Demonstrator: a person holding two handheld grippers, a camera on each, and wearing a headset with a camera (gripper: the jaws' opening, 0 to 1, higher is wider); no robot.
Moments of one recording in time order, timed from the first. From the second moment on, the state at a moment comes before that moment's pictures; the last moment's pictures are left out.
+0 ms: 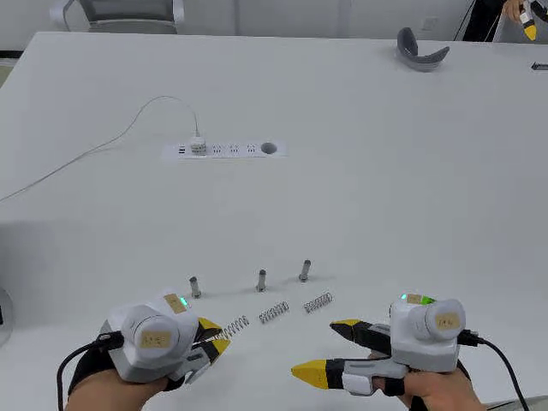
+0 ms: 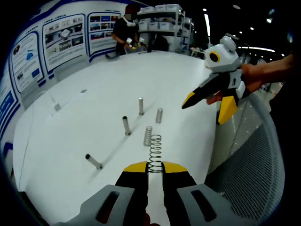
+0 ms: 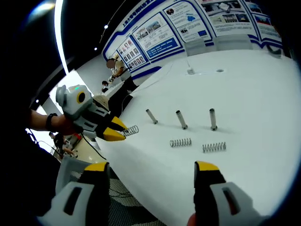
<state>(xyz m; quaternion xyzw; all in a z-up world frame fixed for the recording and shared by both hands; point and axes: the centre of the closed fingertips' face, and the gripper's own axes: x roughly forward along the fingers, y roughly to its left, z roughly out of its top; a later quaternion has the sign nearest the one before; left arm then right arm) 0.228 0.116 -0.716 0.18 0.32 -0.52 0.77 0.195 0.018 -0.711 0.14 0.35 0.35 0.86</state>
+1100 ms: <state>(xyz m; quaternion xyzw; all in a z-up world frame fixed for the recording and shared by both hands) 0.188 0.059 -0.692 0.20 0.27 -0.61 0.72 0.195 0.054 -0.684 0.27 0.35 0.41 0.80</state>
